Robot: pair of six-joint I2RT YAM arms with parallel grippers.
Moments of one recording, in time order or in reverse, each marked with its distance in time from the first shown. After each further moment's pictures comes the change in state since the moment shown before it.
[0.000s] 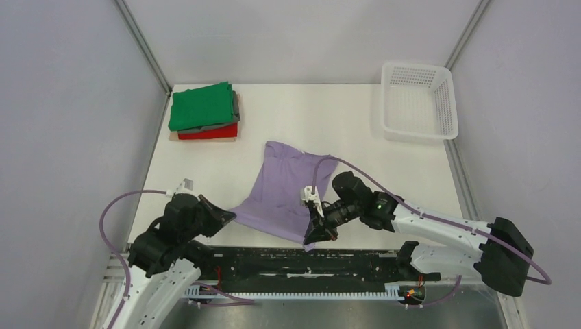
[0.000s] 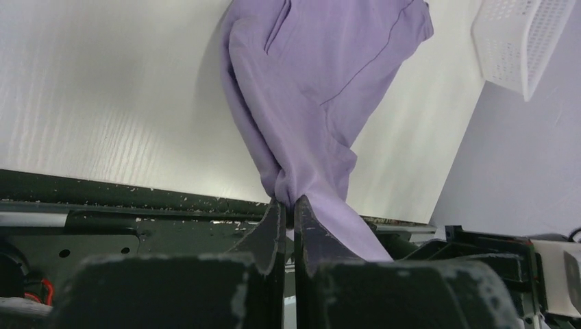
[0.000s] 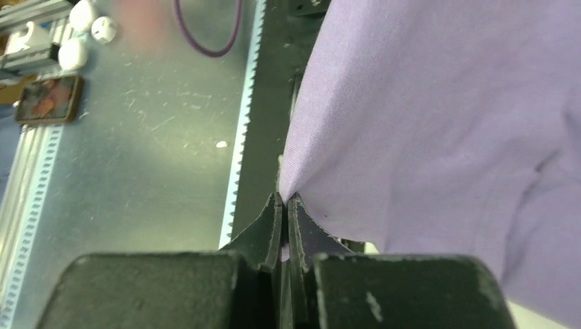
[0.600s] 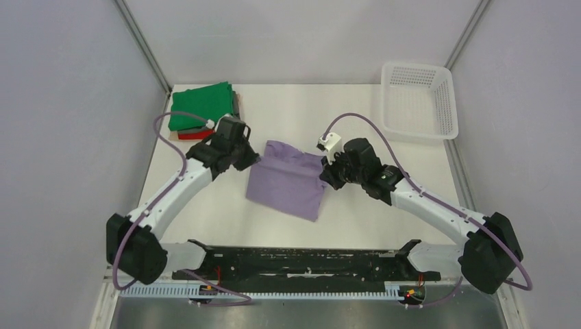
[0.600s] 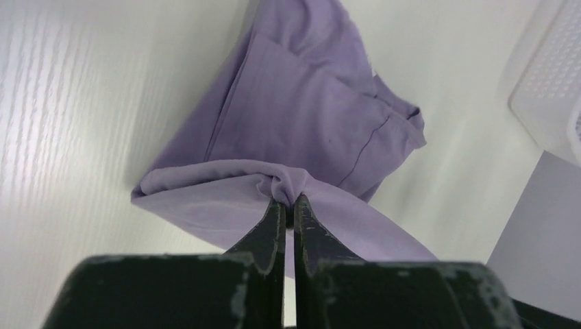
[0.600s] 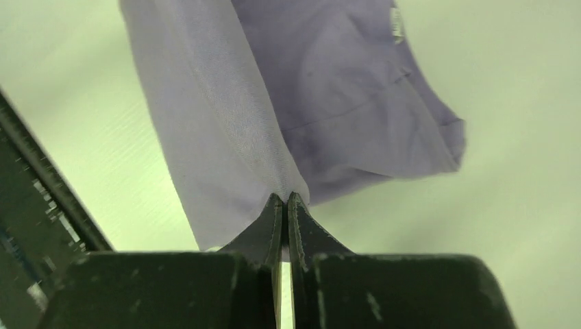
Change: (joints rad) left arm 0.002 0.969 0.396 0.424 -0.112 0.168; right arm -0.291 0.073 0.195 -0.099 0.604 0.012
